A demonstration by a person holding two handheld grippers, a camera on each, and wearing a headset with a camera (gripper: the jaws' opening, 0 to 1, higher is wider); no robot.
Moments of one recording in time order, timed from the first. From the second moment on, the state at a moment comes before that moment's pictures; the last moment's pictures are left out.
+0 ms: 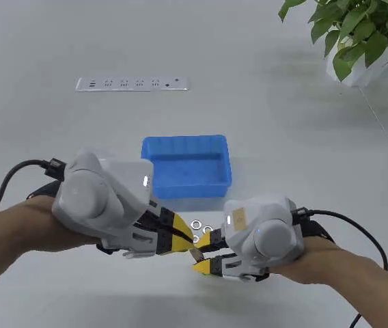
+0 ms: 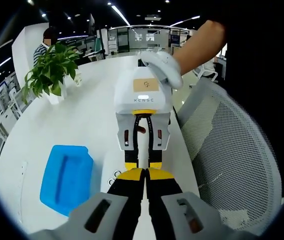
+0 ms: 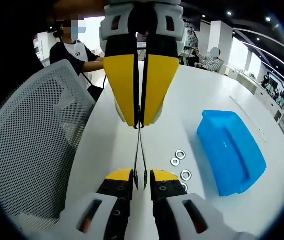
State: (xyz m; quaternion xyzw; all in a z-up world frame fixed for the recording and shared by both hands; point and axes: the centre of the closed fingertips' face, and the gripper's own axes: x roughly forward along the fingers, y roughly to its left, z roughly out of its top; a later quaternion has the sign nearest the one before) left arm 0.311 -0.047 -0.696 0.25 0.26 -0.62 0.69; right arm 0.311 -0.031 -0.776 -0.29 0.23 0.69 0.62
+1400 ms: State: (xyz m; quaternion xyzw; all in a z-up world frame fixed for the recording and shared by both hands) left arm 0.331 -0.045 -0.687 0.28 0.26 -0.63 0.67; right arm 0.349 -0.086 -0.760 -0.24 0.26 0.60 0.72
